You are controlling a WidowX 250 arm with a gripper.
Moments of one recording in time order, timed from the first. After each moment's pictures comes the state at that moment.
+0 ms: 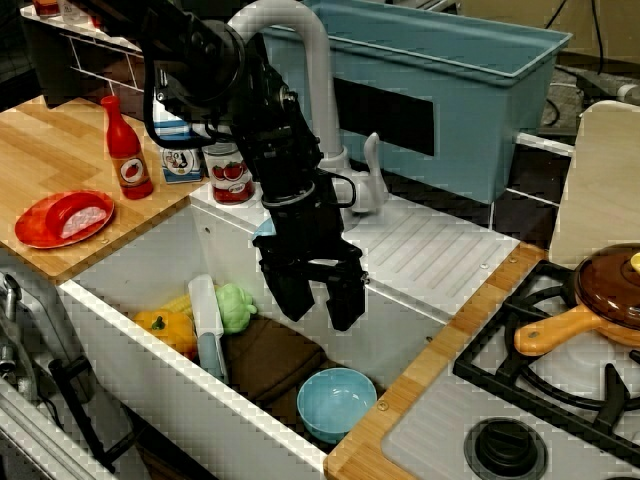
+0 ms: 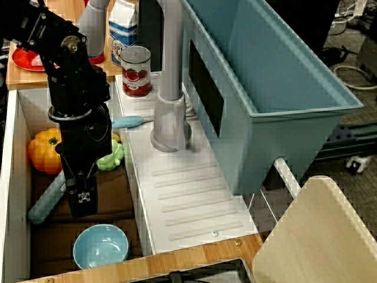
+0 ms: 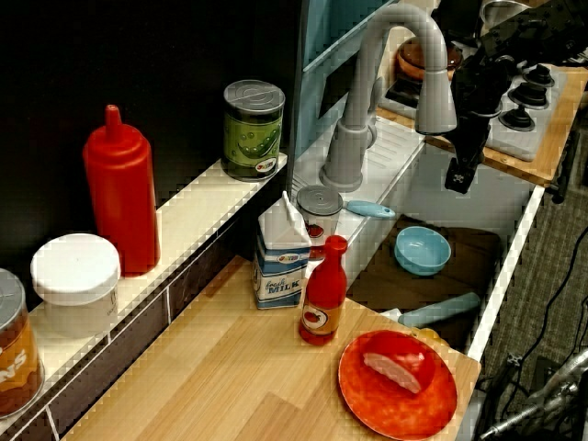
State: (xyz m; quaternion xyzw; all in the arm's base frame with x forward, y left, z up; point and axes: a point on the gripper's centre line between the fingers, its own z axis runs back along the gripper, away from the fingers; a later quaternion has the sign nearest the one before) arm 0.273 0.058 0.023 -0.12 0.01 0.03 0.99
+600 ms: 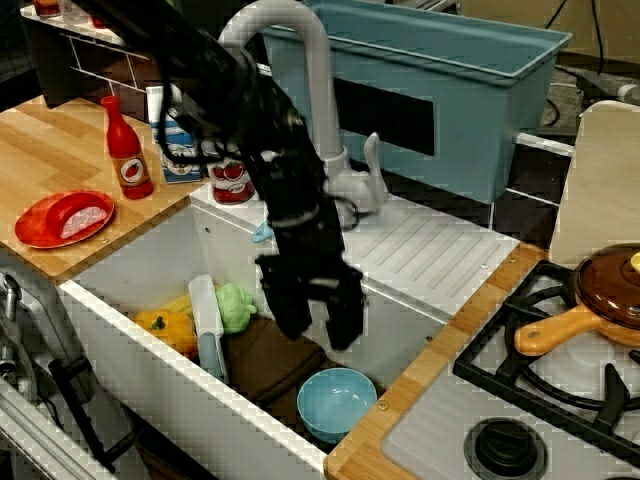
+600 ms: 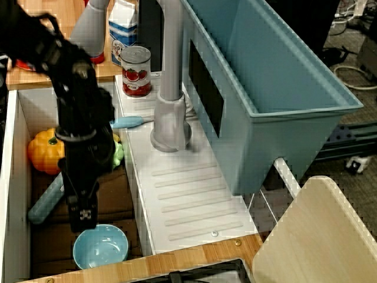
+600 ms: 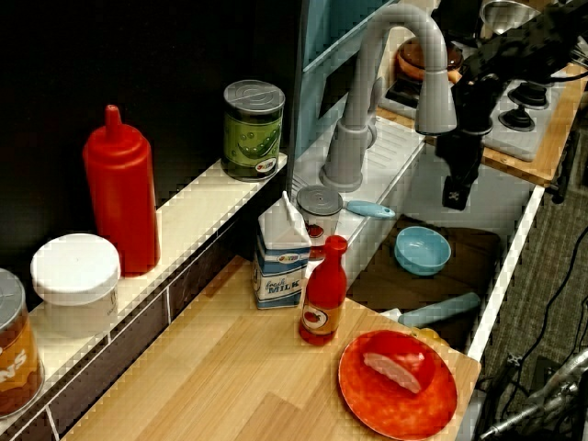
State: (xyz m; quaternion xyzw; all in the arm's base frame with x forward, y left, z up) arm 0.270 0.058 -0.004 -0.10 0.04 0.03 0.99
